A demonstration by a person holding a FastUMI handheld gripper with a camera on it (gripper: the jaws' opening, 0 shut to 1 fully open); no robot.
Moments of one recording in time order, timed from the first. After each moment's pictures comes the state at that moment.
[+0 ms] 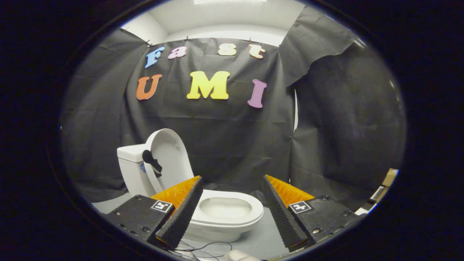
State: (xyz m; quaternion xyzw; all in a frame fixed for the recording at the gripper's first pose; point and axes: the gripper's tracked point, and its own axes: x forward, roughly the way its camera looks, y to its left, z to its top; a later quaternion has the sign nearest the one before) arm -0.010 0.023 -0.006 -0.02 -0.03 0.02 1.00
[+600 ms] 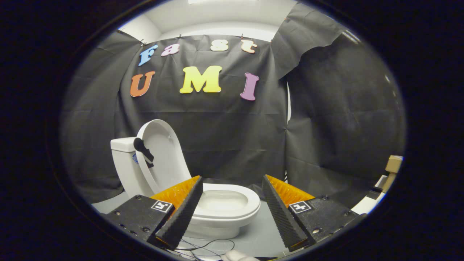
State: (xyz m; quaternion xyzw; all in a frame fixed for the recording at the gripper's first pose) arm -0.009 0.002 -0.037 -0.02 -0.02 0.00 1.00
